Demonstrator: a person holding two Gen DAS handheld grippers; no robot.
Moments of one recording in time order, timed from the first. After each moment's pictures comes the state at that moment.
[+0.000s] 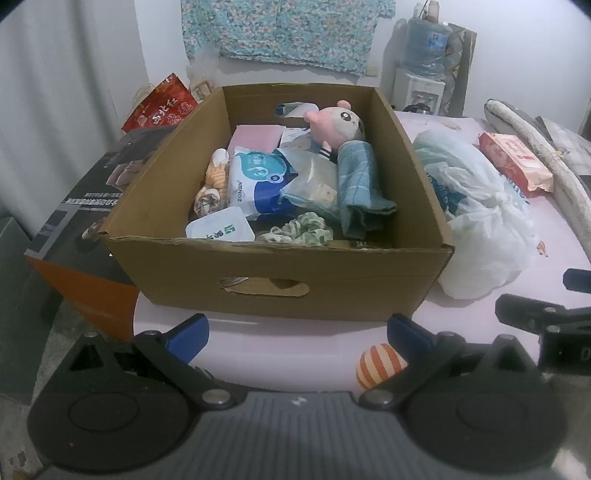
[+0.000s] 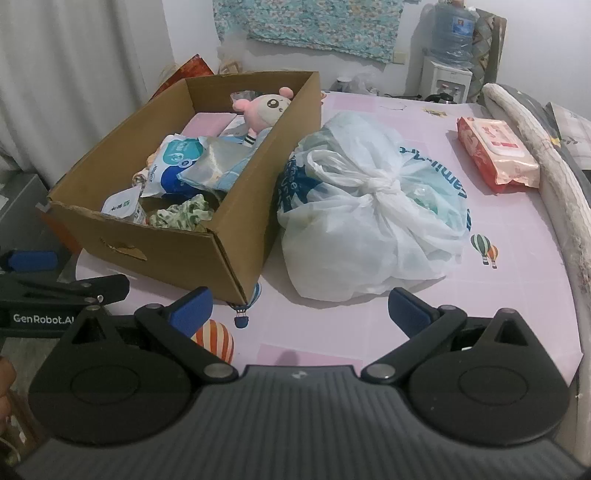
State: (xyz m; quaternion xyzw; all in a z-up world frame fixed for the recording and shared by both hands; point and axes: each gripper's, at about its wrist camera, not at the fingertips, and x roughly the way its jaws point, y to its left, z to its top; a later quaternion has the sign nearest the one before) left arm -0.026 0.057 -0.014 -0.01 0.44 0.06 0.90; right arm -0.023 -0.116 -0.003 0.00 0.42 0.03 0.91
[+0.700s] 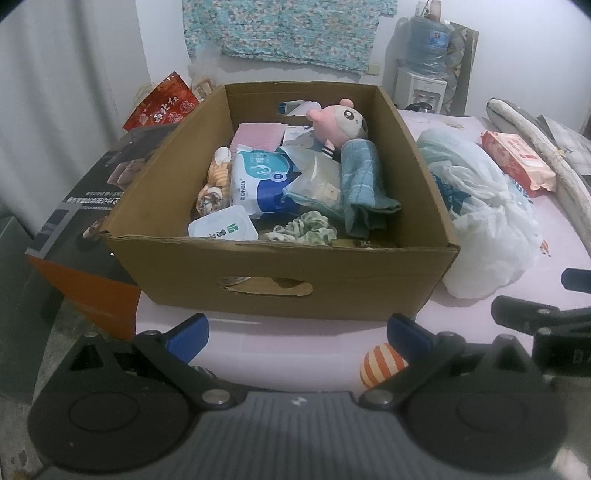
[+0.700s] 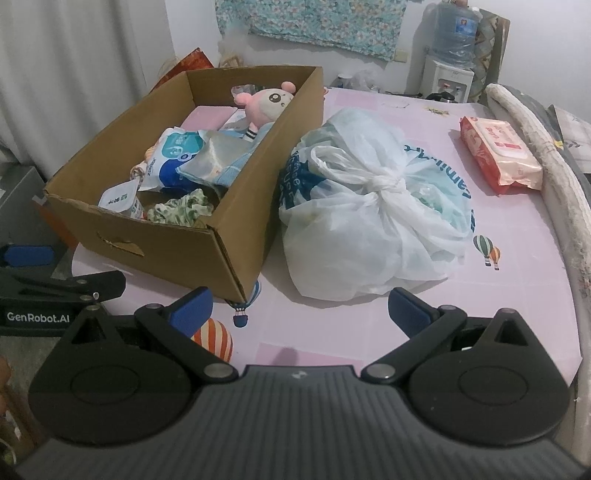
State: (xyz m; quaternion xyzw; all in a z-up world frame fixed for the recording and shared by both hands) left arm -0.025 0.057 -0.015 -0.01 0.44 0.06 0.89; right arm -0.018 -0.112 -0.007 -0.01 0.43 0.03 0.90
